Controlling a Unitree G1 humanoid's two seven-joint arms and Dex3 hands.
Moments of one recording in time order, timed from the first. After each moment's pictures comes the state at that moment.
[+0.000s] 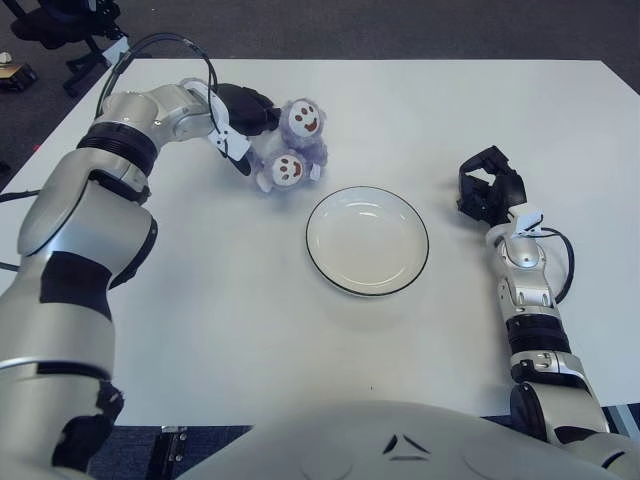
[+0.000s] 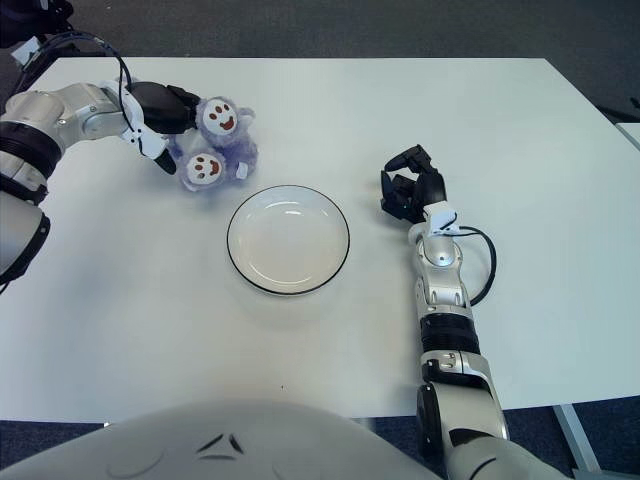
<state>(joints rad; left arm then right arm) -1.23 0.57 -0.83 1.18 1.11 -0.67 0.09 -0.25 -0.21 -0.16 0.37 0.00 -0.30 0.02</state>
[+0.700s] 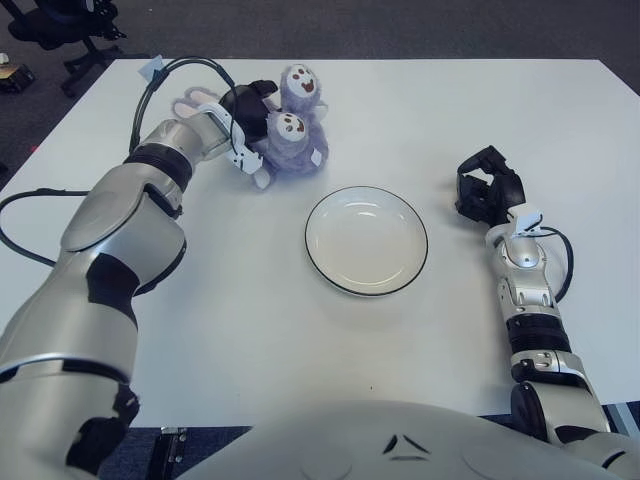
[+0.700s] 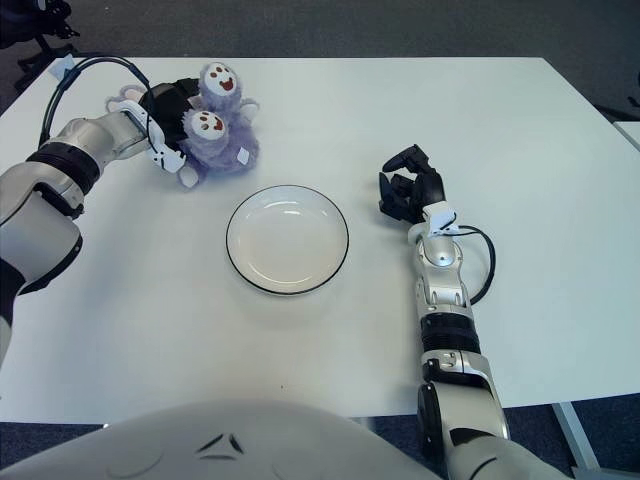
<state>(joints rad) -1.17 0.48 -0.97 1.29 1.22 -0.39 0.47 -0.26 -0.21 -0.15 0.39 0.00 -0.34 0.05</state>
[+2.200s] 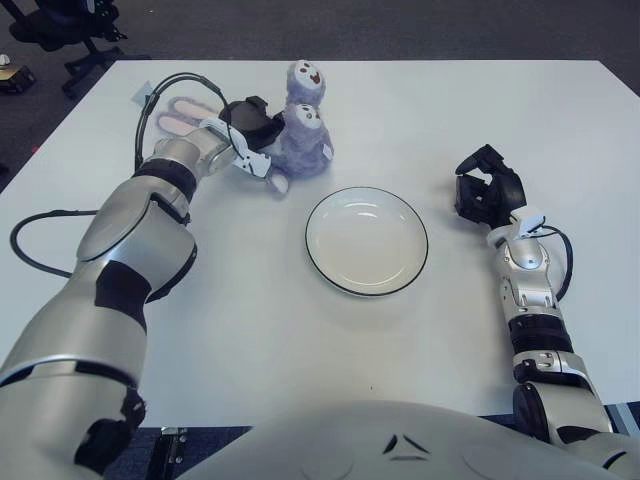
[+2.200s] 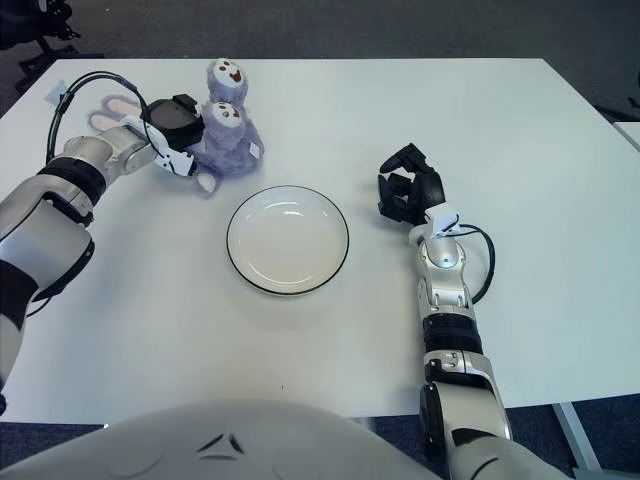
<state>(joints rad) -1.12 0.47 -0.84 1.34 0.96 -0.59 0.35 -0.25 -0.22 -0.16 0.39 0.03 -0.38 0.11</state>
